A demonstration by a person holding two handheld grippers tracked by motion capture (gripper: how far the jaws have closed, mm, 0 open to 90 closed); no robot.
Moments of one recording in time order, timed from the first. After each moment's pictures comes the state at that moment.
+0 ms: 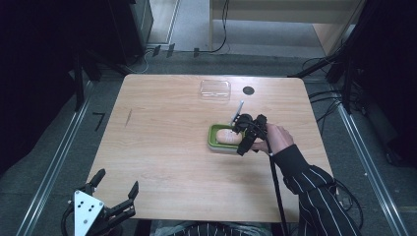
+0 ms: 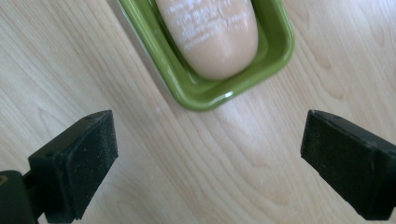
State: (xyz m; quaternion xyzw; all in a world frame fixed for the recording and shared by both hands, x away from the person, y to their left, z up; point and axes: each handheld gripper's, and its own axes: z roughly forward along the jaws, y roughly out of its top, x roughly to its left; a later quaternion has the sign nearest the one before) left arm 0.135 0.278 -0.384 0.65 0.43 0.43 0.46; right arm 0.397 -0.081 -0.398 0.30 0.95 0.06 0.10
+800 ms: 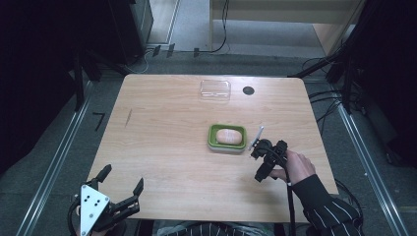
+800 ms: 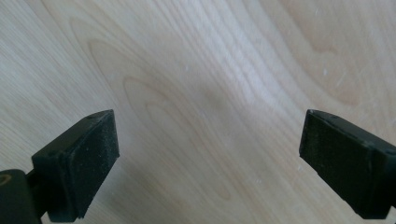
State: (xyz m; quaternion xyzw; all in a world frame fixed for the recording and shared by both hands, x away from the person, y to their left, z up) left arm 0.145 0.273 -0.383 0.66 0.42 0.42 0.46; right arm 0.333 -0.129 -0.429 0.34 0.94 0.02 0.07
